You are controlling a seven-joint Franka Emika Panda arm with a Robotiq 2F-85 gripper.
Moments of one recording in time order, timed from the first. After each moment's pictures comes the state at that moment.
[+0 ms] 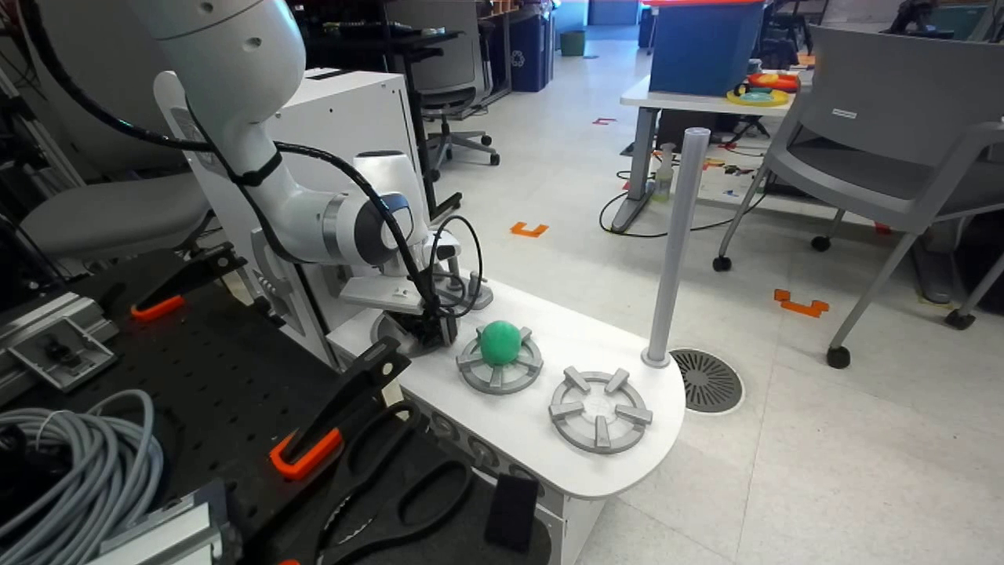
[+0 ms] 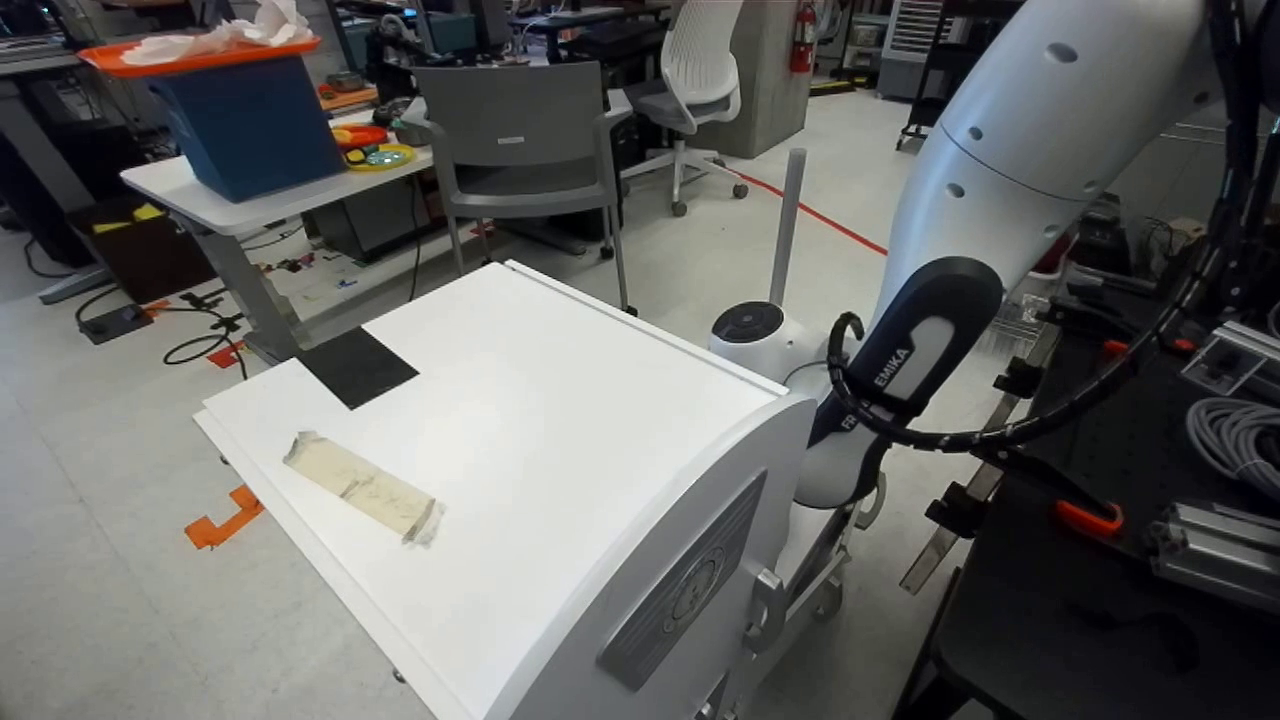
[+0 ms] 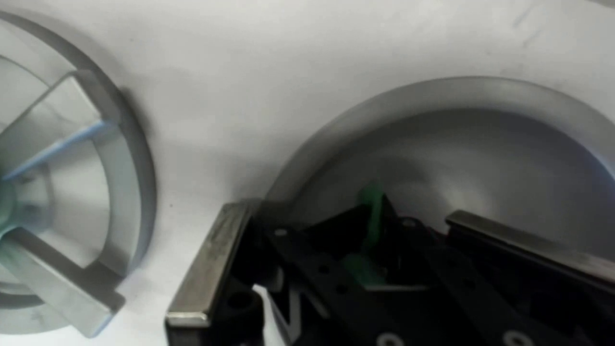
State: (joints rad) arm 0.29 1.44 -0.05 -1.41 -0.11 2.78 0.02
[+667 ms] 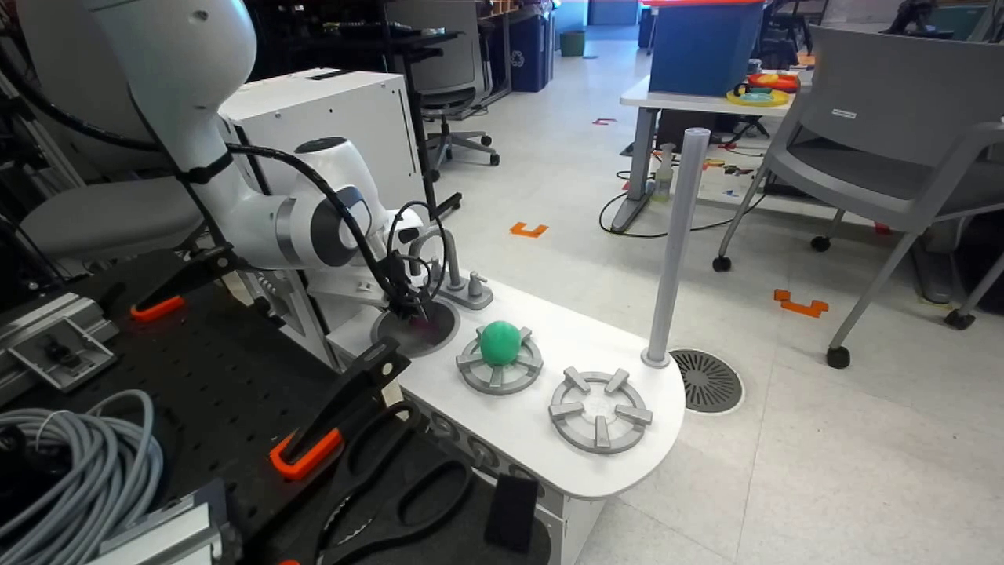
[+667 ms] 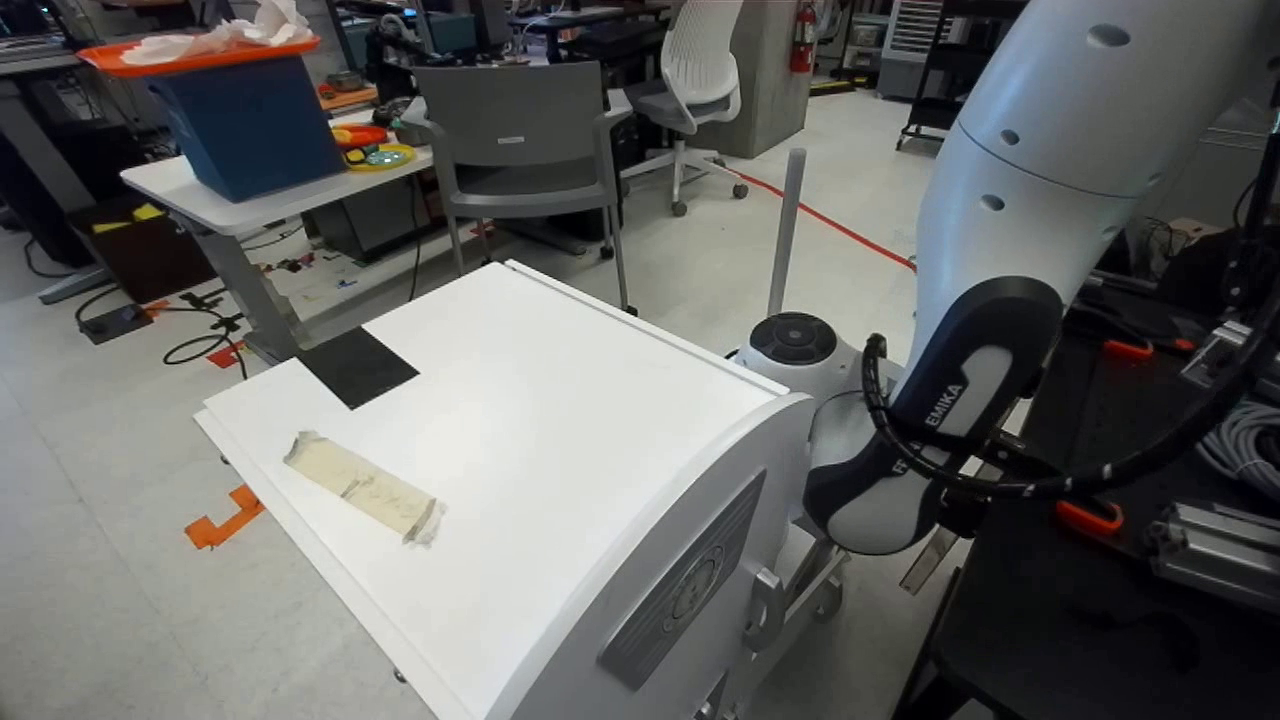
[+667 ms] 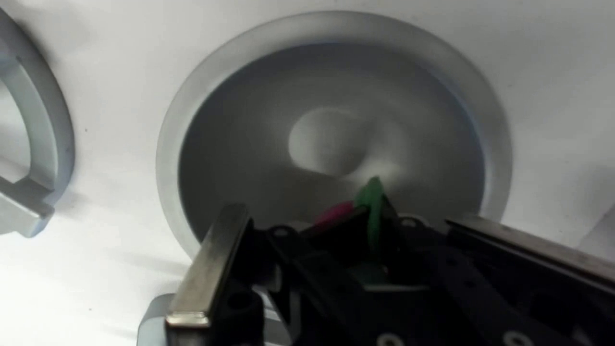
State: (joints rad) arm 0.42 1.34 -0.09 -1.61 -0.10 3.10 0.13
